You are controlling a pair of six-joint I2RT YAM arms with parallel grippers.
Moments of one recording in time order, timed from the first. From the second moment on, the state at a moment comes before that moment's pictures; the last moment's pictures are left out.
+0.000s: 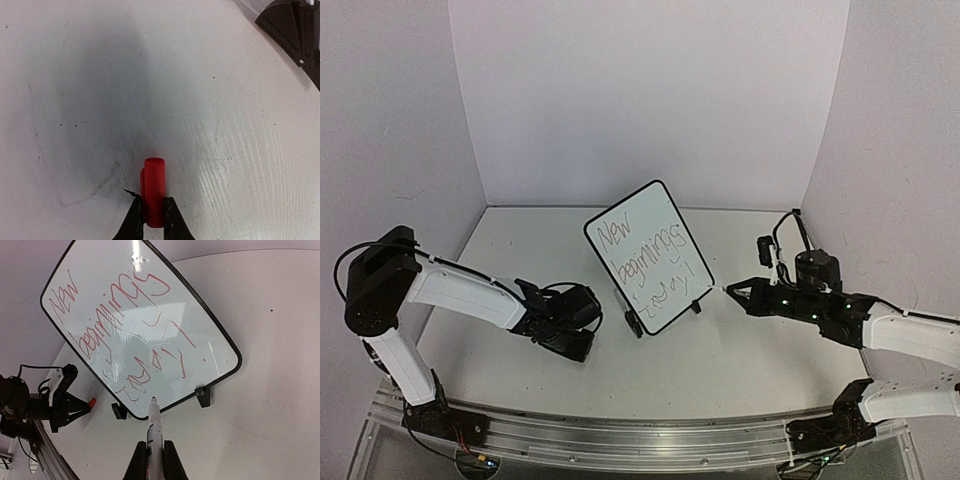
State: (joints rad) left arm -1.03 1.71 0.88 -0.39 -0.24 -0.60; right arm 0.62 1.03 0.50 0.09 -0.16 0.52
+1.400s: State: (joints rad) left arm -1.23 1.36 0.92 -0.37 0.25 -0.07; right arm 0.69 1.33 0.77 -0.20 -0.99 0.58
